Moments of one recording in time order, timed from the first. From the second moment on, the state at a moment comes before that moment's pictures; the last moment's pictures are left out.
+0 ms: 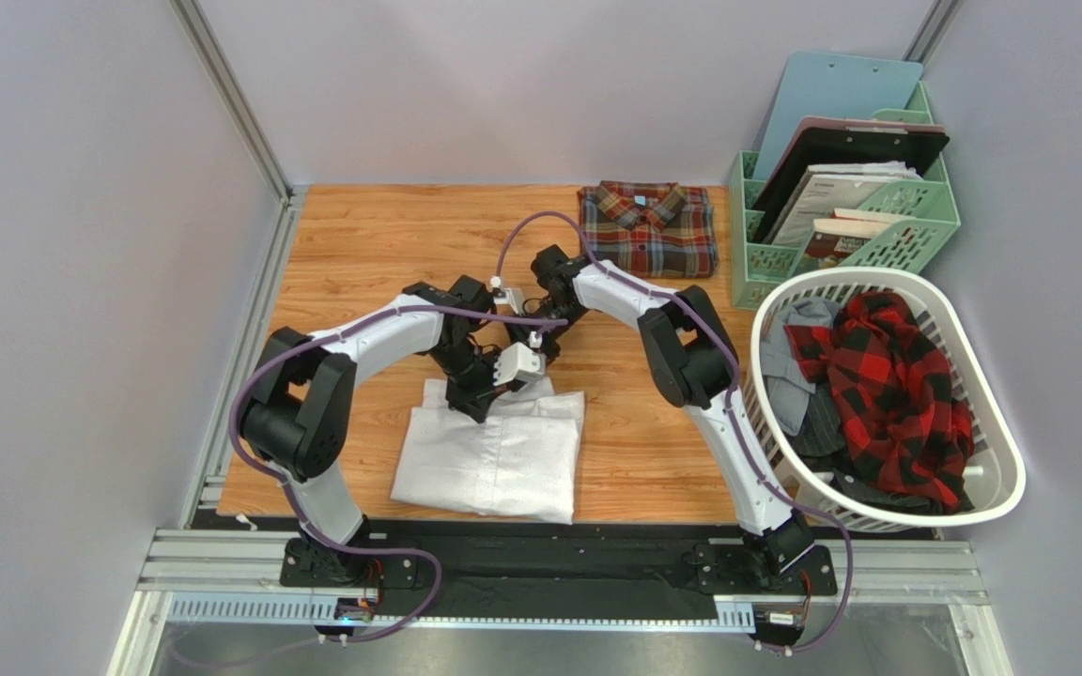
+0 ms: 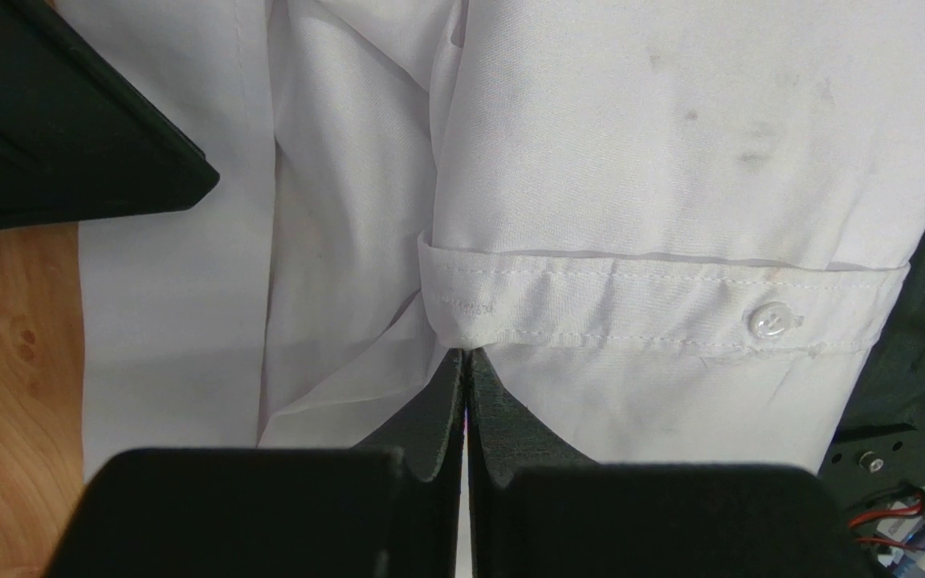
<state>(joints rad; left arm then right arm) -0.51 1.74 1.15 -0.95 0.52 0.97 0.60 2.51 2.00 -0.93 -0.97 -0.22</state>
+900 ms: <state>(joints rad) -0.42 1.83 1.38 -0.90 0.54 0.93 0.58 2.52 2.04 -1.00 -0.96 -0.27</state>
